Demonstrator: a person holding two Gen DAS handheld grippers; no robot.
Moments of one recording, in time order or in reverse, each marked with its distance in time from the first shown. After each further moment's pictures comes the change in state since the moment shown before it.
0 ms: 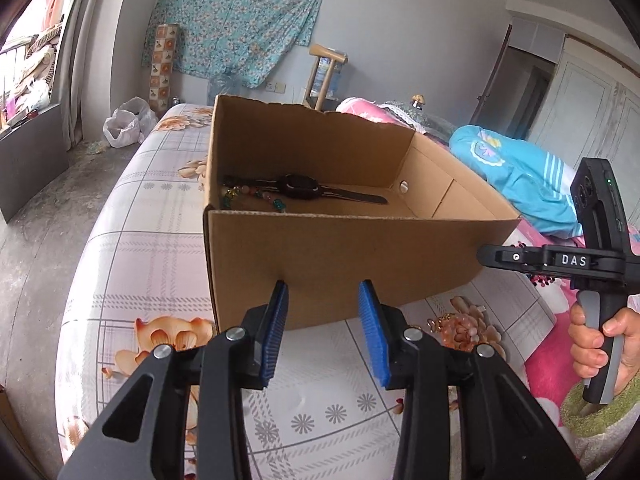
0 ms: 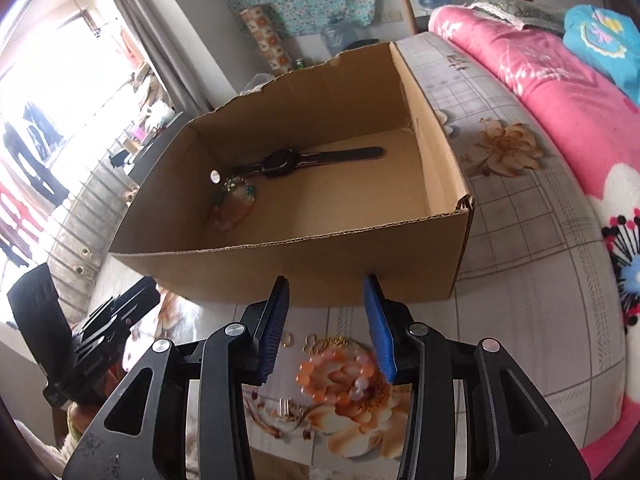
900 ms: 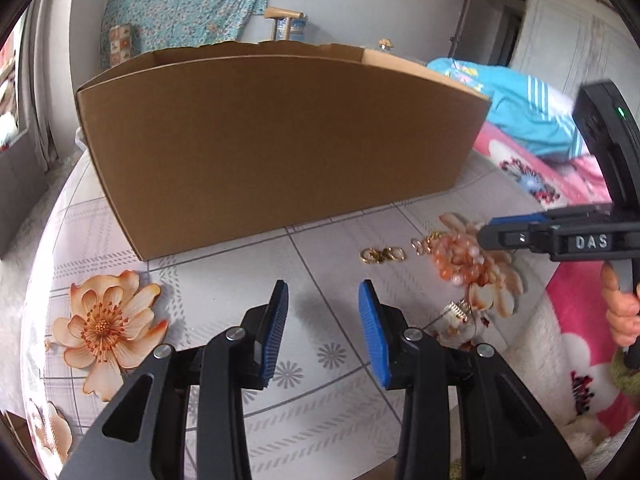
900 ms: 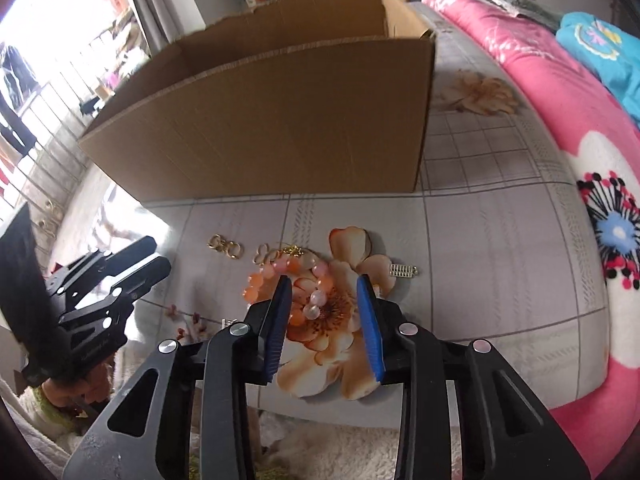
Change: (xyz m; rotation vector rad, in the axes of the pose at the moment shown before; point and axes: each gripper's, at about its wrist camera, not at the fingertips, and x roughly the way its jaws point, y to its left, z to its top) left arm 0.040 -0.048 -0.050 0.190 0.141 -0.001; right arm -0.005 0.009 -0.073 -0.117 0.154 -0.160
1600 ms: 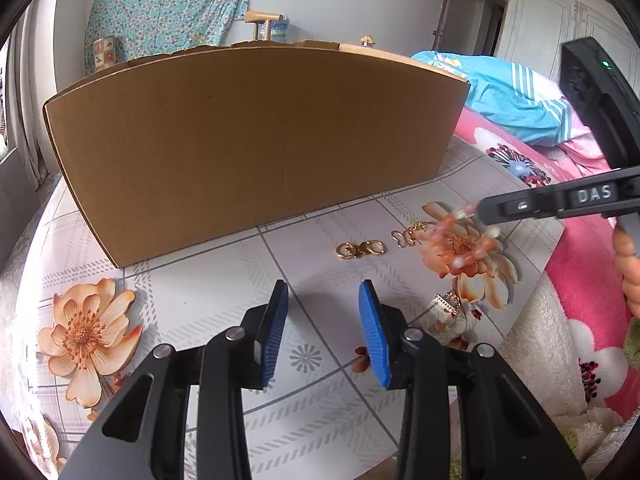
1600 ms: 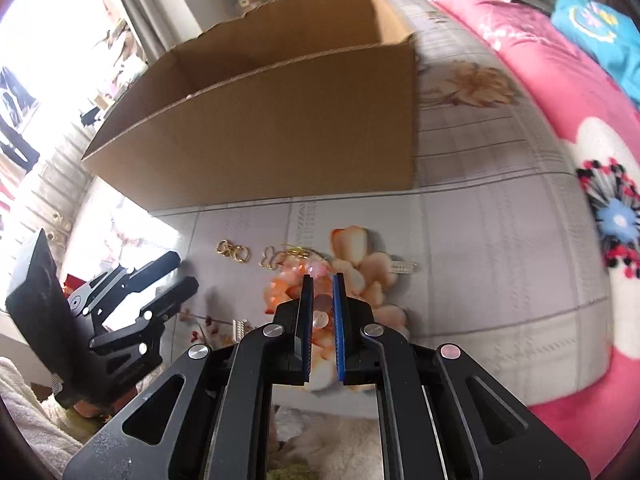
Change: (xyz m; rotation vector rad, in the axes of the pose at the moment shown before) left arm 0.009 -0.012 -0.002 0.043 -0.010 -0.029; right arm -0.030 0.002 -0.003 0.065 0.009 0.025
